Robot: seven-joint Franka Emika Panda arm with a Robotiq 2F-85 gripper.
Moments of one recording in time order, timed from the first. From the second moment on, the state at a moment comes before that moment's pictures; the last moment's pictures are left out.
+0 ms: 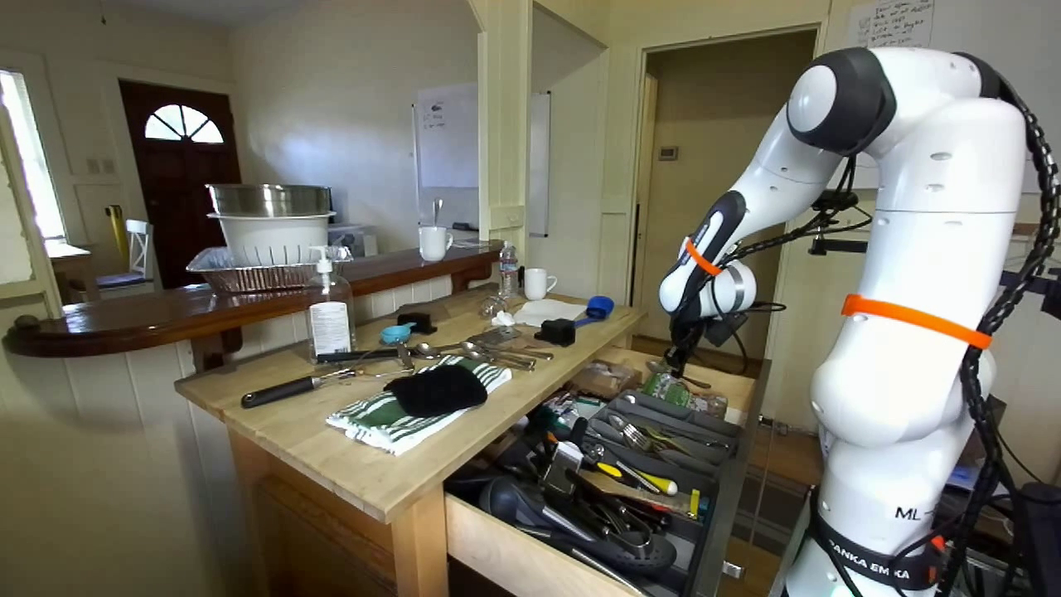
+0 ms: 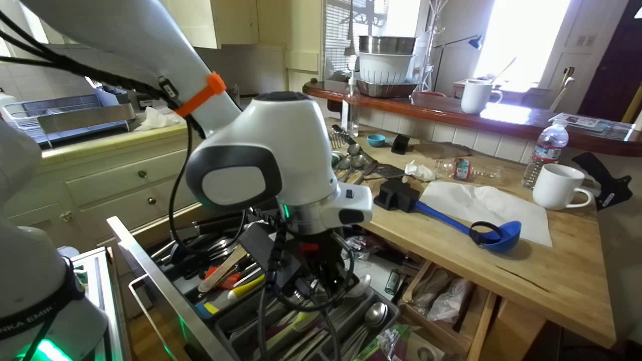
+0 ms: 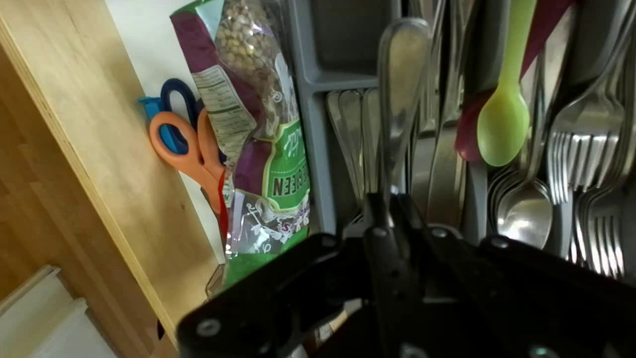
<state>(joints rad) -0.34 0.04 -0.32 -2.58 -0.13 2.85 -0.53</state>
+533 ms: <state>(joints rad) -0.38 0.22 -0.24 -2.55 0.06 2.97 -0.68</state>
